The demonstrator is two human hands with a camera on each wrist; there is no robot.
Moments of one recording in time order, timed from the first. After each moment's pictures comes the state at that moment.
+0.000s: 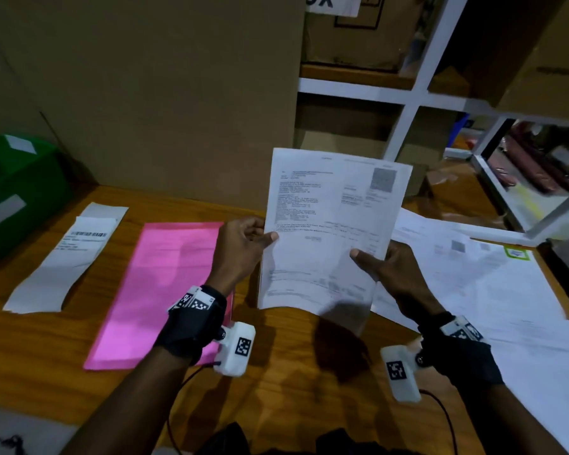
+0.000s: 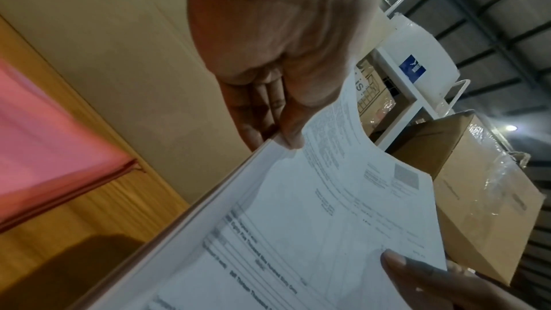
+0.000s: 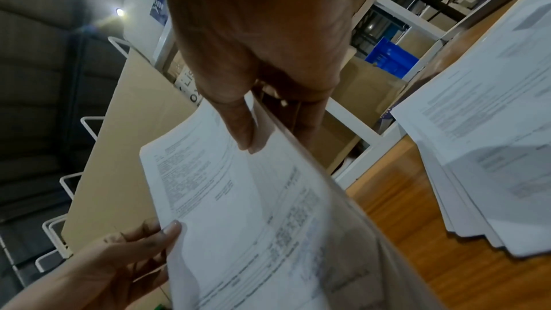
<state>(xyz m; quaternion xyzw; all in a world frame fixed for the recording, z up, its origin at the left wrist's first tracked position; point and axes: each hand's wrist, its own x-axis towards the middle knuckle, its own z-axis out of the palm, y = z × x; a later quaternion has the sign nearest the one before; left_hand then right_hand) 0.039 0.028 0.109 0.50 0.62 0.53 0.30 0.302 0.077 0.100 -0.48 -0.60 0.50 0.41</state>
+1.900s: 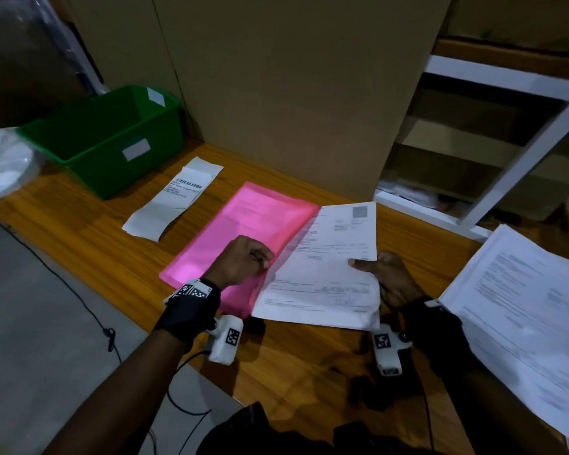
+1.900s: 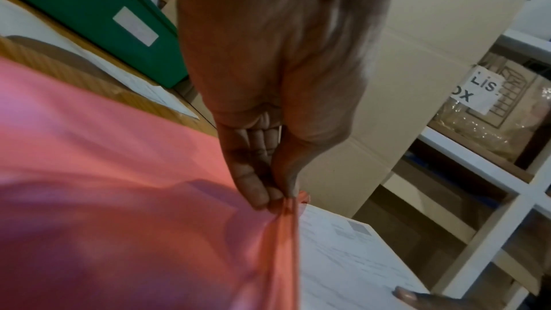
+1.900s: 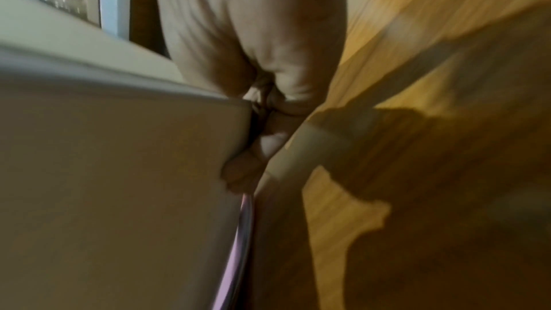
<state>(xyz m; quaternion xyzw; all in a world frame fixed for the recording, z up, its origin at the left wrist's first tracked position) -0.055 -0.044 0.044 0.41 0.75 0.36 0.37 0.197 0.125 0.007 -0.39 -0.48 0.75 0.23</state>
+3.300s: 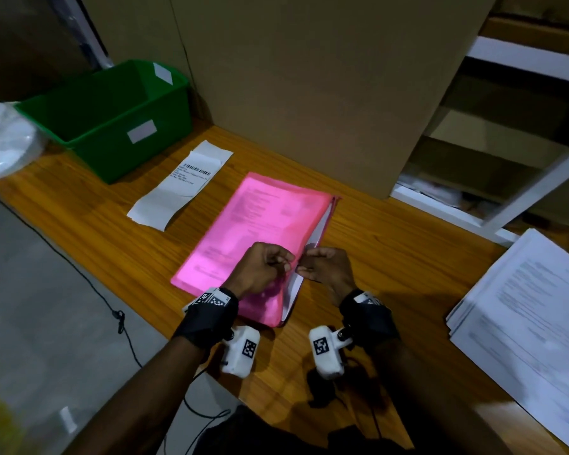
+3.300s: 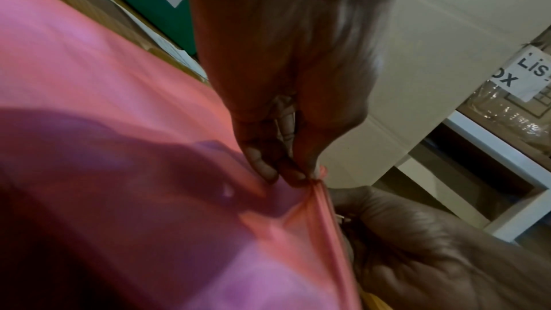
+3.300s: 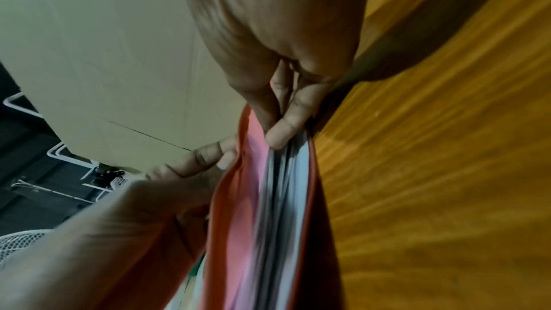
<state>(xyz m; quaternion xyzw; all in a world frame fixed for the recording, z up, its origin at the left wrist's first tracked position) -0.042 -0.037 0.011 0.37 0.71 0.44 0.40 0.085 0.068 -0.006 -0.48 -0.48 0.70 0.20</state>
